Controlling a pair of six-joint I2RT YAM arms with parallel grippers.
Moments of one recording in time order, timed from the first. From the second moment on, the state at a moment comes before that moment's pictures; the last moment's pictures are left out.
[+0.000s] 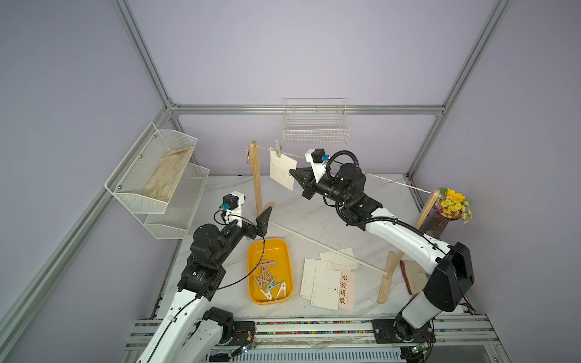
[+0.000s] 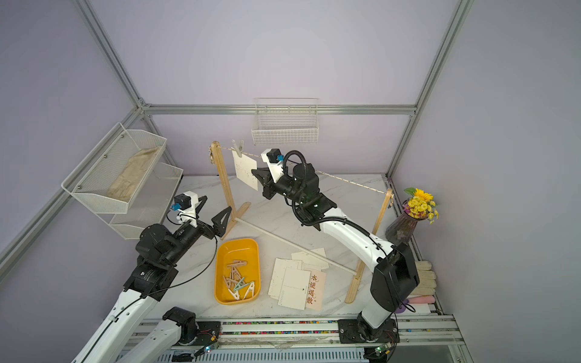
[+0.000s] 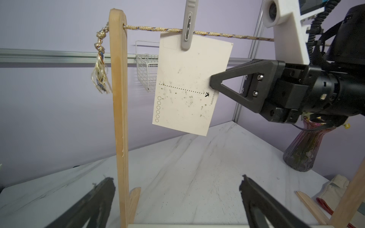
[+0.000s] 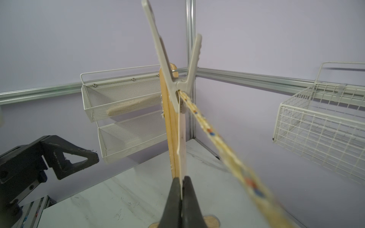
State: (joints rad) left arm -0.29 0.71 0.73 0.03 0.18 -0.08; right arm 0.64 1.61 1.45 0.25 -0.35 0.05
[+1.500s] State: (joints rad) left arm -0.29 0.86 0.75 0.07 0.42 -0.11; right arm 0.58 0.90 1.09 -0.27 -0.02 -0.03
